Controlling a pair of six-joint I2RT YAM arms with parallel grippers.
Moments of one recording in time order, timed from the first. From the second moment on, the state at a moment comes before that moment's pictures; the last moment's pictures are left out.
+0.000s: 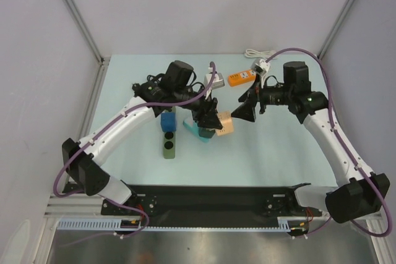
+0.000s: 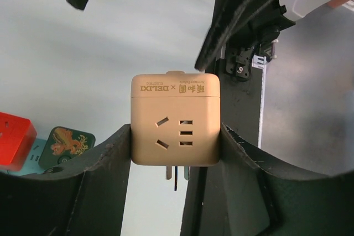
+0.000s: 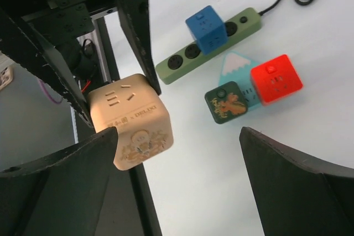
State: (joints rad) left arm -0.70 1.51 1.51 -0.71 0.77 0.12; right arm 0.29 1.25 1.25 -0.56 -0.96 -0.14
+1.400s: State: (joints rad) left arm -0.69 1.47 1.54 -0.45 0.92 -0.03; right arm 0.29 1.17 1.13 -0.32 -1.23 0.13
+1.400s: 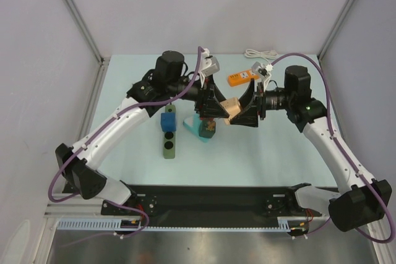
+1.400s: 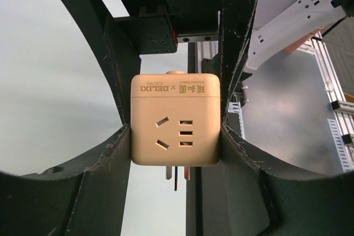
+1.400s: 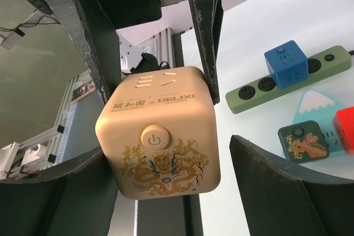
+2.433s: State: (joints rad) left arm -0.57 1.36 1.46 -0.47 0.27 -0.13; right arm 0.21 1.60 1.58 -0.54 -0.69 0.14
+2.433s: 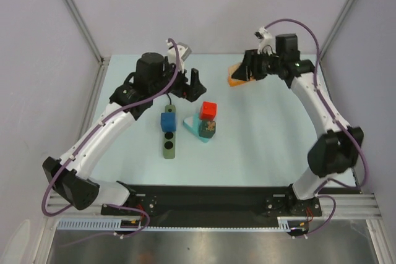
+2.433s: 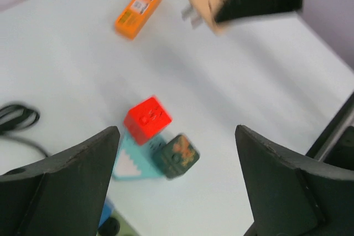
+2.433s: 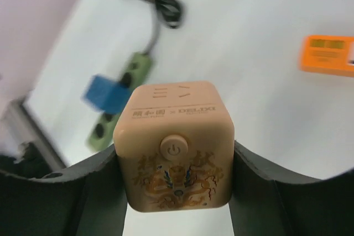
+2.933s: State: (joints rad) left arm -0.57 1.05 1.08 -0.45 0.12 -0.18; right arm 0.26 2.42 2.50 -1.04 -0.01 0.01
